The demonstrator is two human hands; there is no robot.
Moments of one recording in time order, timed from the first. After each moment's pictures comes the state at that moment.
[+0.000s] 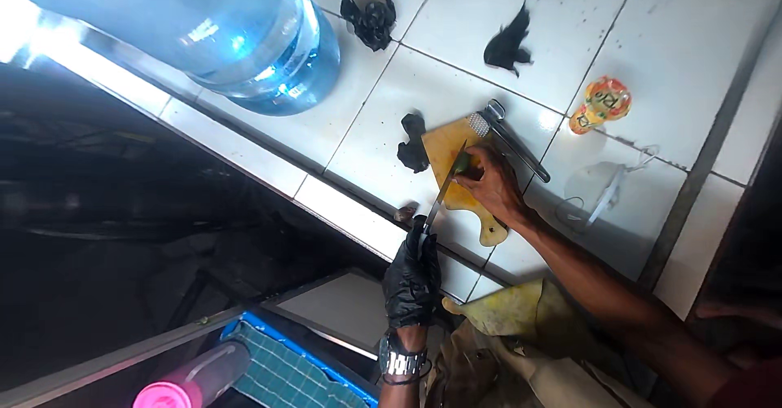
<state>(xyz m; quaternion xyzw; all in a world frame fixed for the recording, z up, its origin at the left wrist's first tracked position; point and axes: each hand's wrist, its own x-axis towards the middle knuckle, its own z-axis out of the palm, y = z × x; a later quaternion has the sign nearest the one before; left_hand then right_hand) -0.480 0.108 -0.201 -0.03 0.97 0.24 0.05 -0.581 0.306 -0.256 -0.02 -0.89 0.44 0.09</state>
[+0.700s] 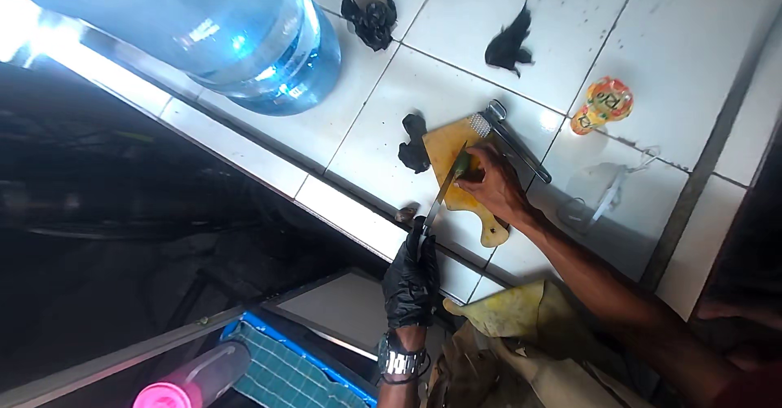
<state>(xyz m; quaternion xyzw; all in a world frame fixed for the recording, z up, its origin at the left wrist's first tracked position) -0.480 0.103 -0.205 -0.03 0.97 0.25 0.06 -0.581 0.312 -0.249 0.00 -0.89 0.45 0.05</state>
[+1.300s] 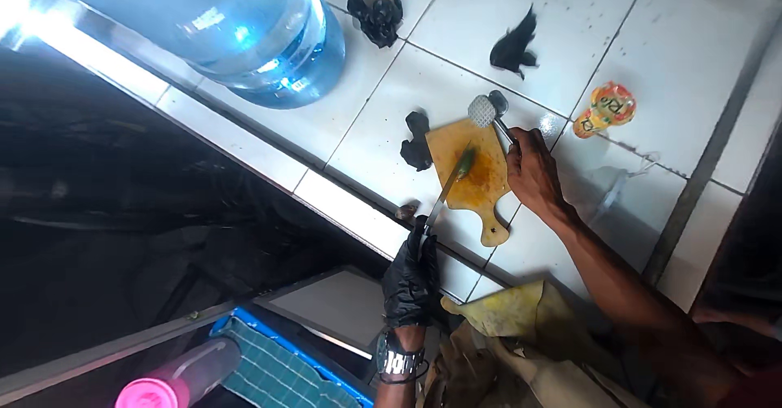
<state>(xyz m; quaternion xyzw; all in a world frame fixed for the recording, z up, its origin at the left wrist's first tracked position) -0.477 0.101 -0.208 -0.01 0.97 0.26 0.05 -0.576 0.351 -0.225 -0.10 -0.93 0.34 0.06</state>
